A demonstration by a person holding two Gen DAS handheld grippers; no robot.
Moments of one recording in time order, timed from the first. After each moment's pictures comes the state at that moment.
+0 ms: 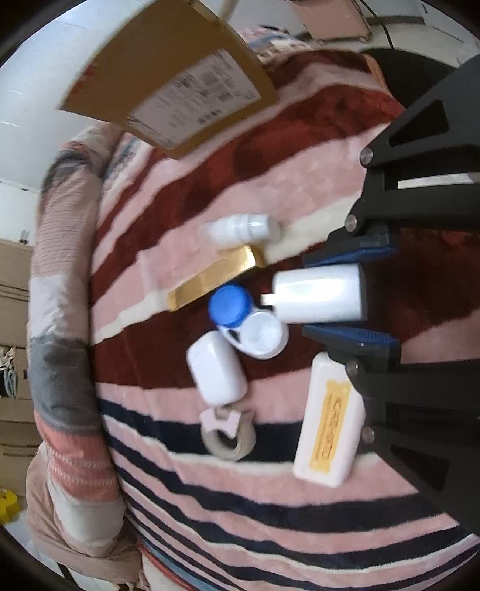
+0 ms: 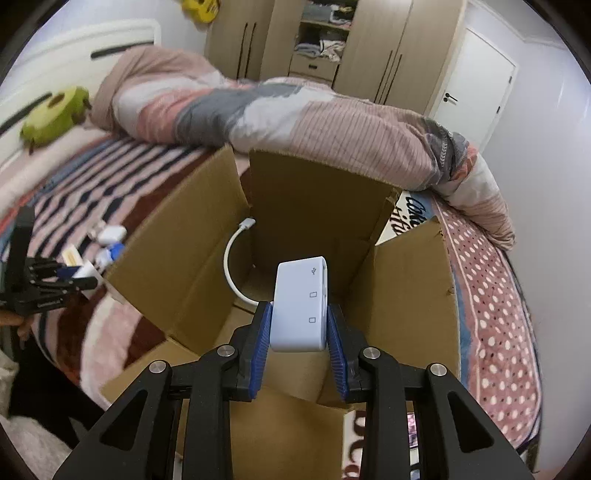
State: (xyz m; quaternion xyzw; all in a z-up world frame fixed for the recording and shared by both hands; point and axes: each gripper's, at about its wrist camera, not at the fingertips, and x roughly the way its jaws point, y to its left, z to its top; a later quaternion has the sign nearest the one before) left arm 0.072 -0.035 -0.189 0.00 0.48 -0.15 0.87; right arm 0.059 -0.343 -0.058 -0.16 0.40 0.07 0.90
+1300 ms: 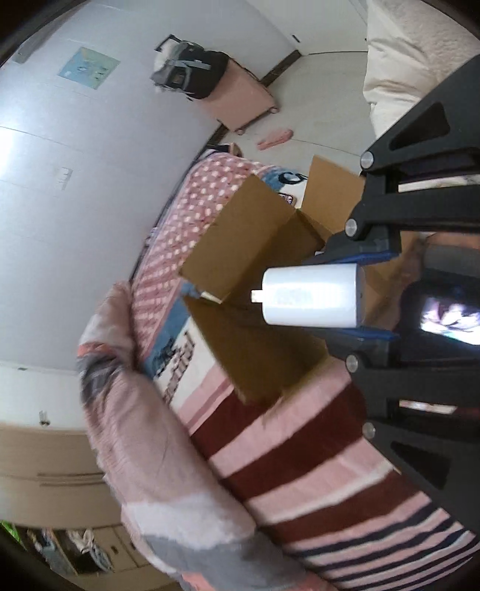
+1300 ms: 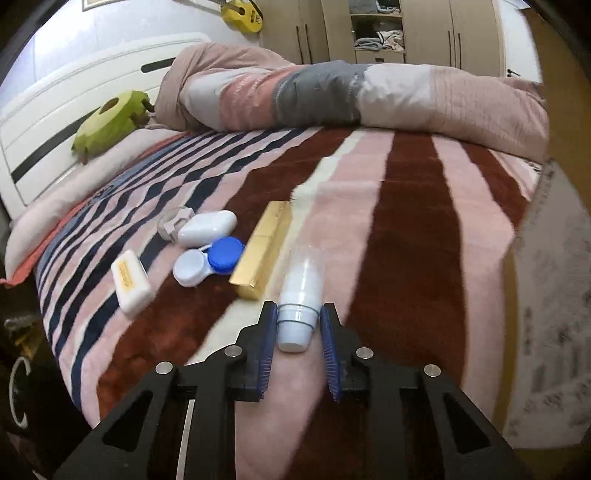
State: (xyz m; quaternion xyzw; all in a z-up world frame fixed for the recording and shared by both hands) left arm 0.112 -0.226 0.017 0.11 0.43 -0.43 0.79; right arm 0.100 -0.202 -0.201 -0.04 0.38 0.23 0.89
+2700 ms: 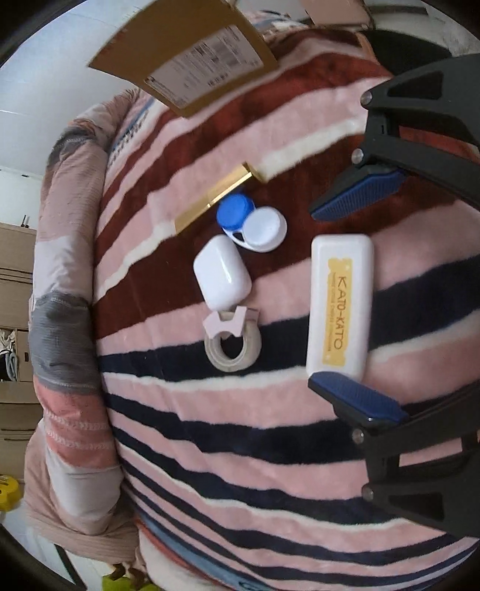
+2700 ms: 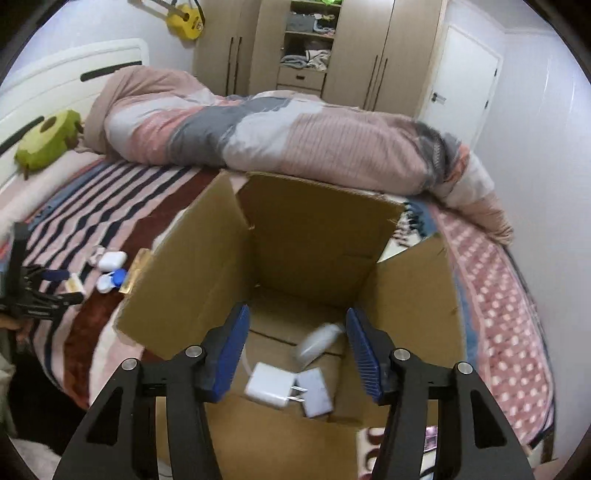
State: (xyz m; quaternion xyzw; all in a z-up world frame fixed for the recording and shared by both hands) left arm 0.083 0.026 -0.185 0.01 0.47 -0.11 0.88; right arm 0.068 -0.337 -0.050 -0.10 0.37 0.09 0.92
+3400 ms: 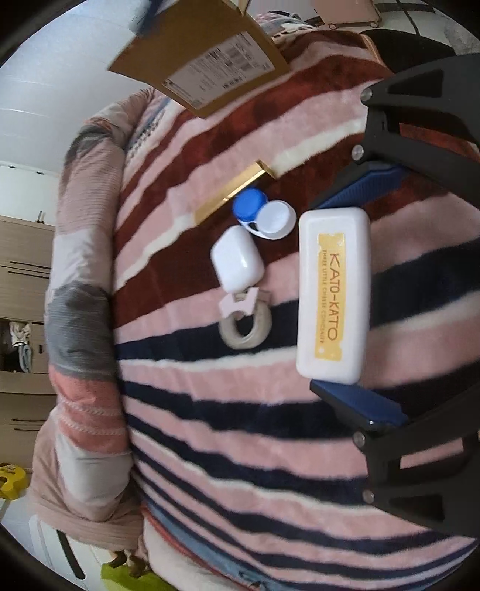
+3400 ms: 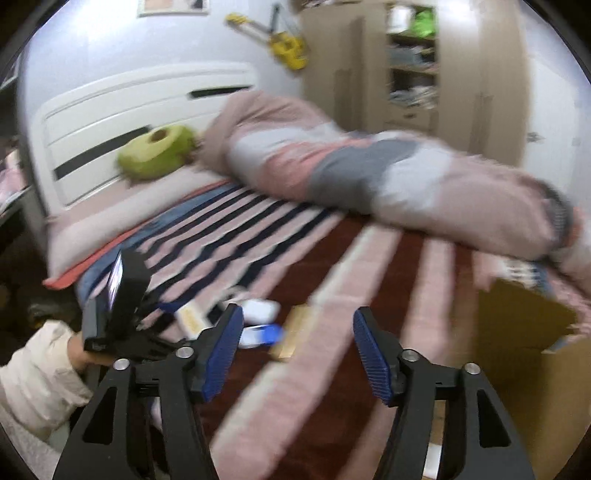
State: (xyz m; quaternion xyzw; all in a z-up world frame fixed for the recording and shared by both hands) left arm 0.072 0.045 -0.165 -0.01 0.43 -0.11 0.89; right arm 0.073 -0.183 -0.070 -0.08 0.34 0.32 0.88
